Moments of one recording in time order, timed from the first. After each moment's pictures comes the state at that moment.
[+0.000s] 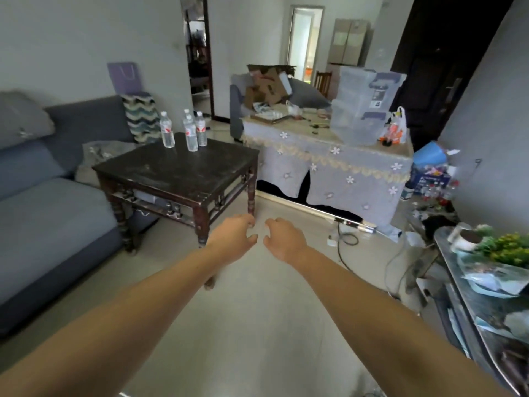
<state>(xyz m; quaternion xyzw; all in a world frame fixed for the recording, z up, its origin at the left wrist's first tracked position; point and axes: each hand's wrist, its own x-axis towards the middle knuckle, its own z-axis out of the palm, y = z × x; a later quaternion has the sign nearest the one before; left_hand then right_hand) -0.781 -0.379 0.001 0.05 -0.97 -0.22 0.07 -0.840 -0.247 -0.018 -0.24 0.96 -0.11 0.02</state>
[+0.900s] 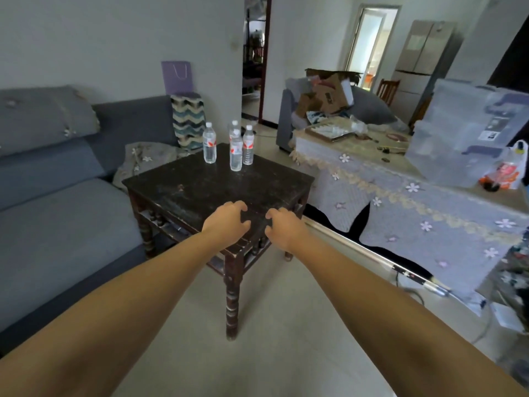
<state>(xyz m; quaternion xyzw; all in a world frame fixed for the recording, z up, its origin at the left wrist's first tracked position) -1.058 -0.634 -0.004 0.20 -0.95 -0.21 0.08 -1.138 -0.501 -0.011 -0.33 0.93 -0.12 0.06</state>
